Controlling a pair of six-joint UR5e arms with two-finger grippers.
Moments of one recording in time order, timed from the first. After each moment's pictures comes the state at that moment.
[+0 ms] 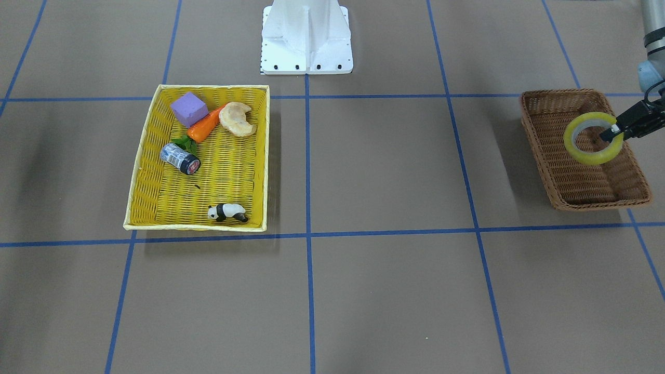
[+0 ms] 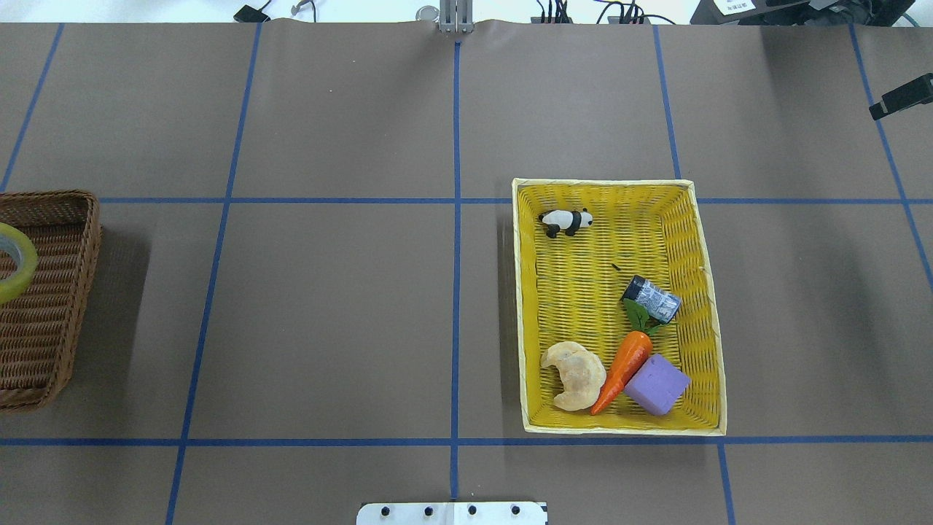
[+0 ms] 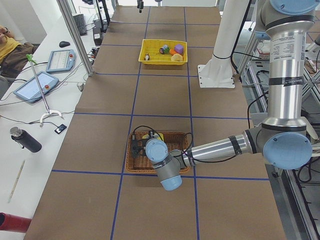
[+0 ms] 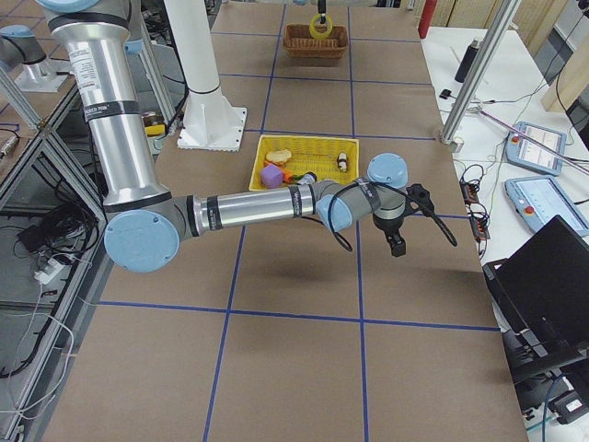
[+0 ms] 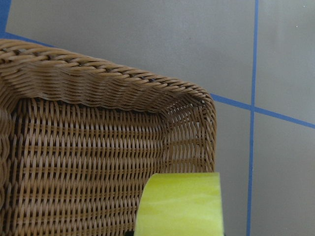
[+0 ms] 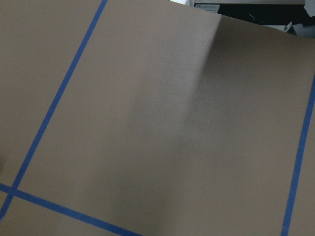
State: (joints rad) left arm -1.35 -1.52 -1.24 -3.04 -2.70 -1.16; right arm 1.37 -1.36 1.51 -1.19 2.30 0.18
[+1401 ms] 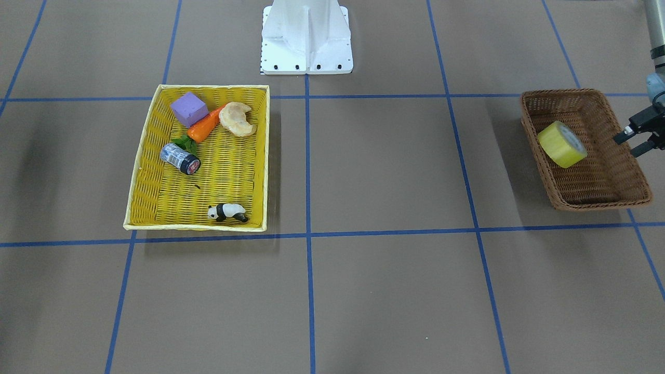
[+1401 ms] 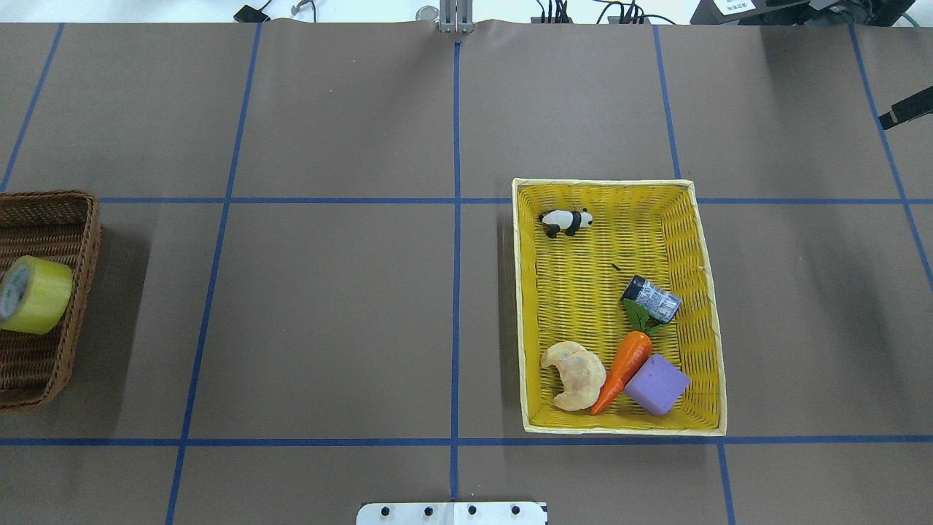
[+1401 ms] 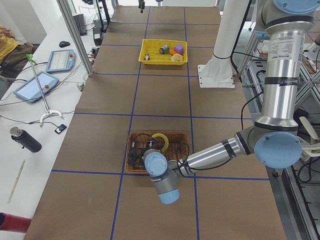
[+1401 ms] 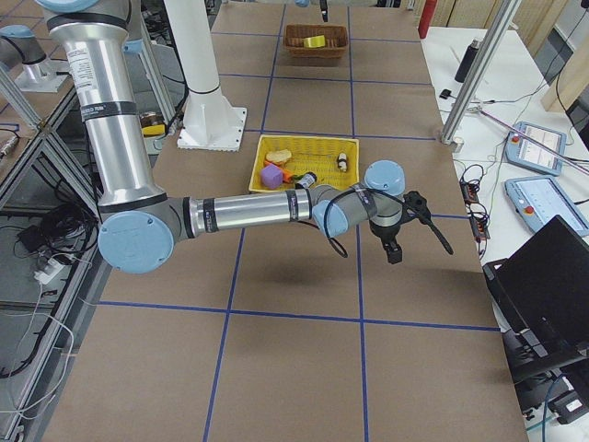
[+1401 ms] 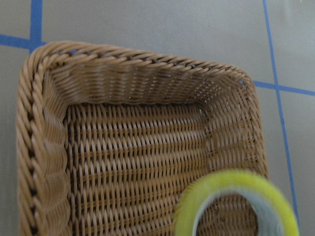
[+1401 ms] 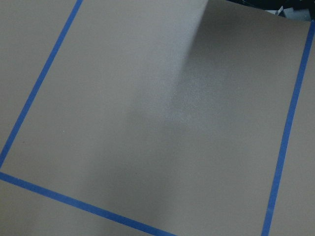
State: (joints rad) left arm -1.41 -1.61 -1.05 -3.21 -2.68 -1.01; right arm 1.38 -1.38 1.50 -1.20 2.29 0.17
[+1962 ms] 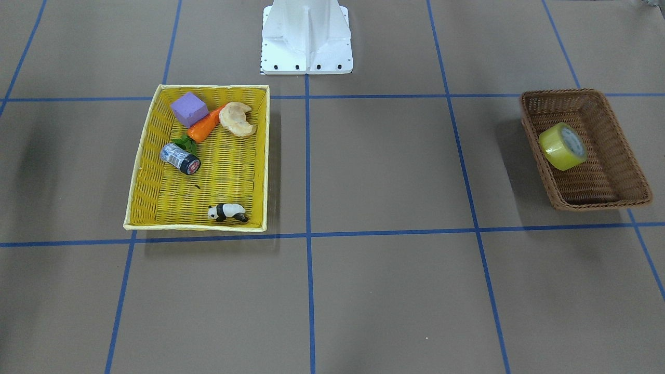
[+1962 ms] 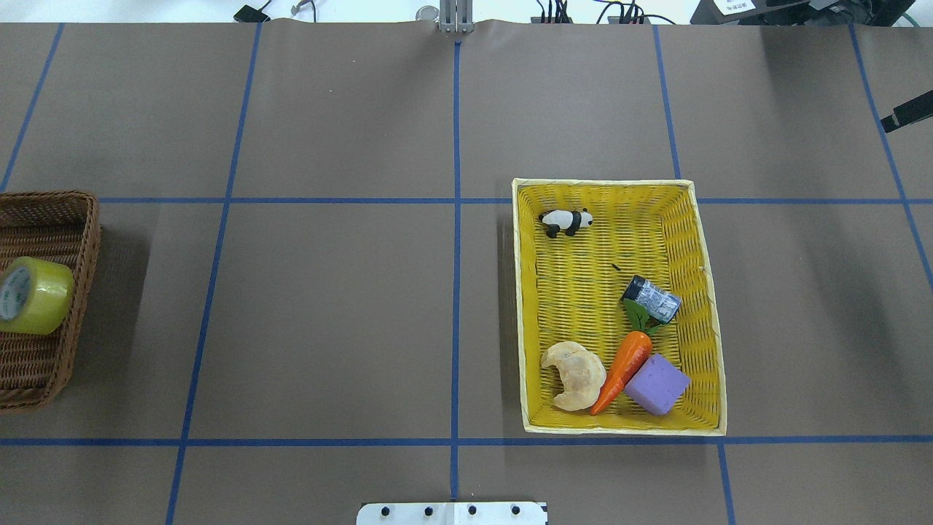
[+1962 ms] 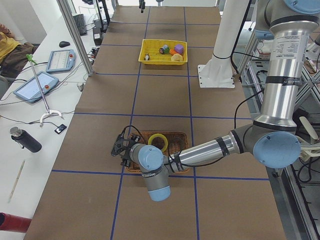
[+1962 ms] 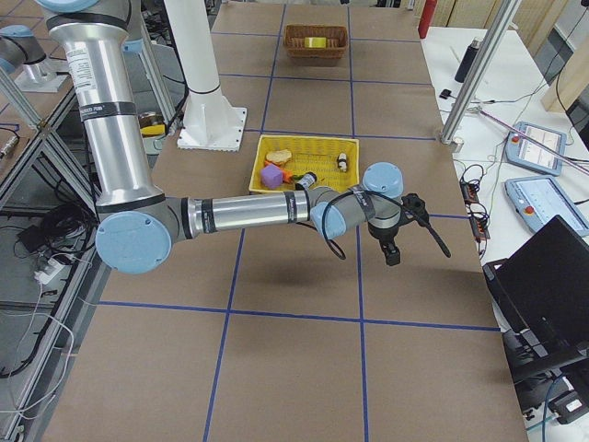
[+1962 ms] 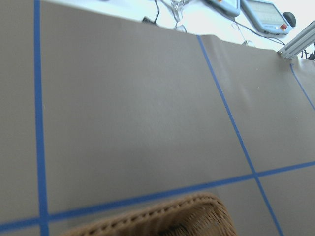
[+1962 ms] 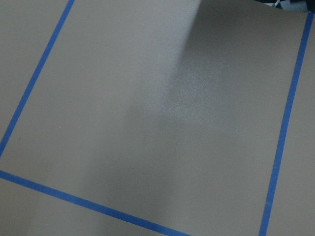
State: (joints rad) left arm -1.50 -1.65 -1.09 -3.20 -2.47 -0.75; right arm 1.38 -1.39 1.50 -1.19 2.29 0.18
